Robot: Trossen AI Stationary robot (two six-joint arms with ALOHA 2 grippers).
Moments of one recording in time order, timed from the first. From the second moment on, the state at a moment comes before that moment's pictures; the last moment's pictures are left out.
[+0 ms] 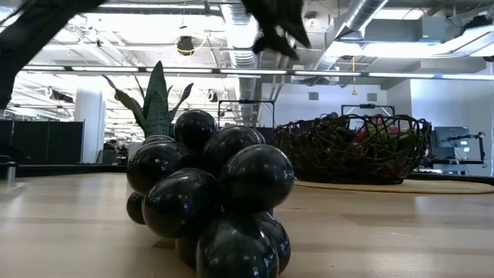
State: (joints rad) left arm 0.25 2.10 2.32 -1.00 0.08 -0.12; right arm 0.26 1.18 2.01 -1.04 -0.08 0.12
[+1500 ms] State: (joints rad) left arm -0.60 1.59 2.31 -1.57 -0.68 -0.37; right arm 0.49 2.17 1.97 -0.72 -0.03 1.23
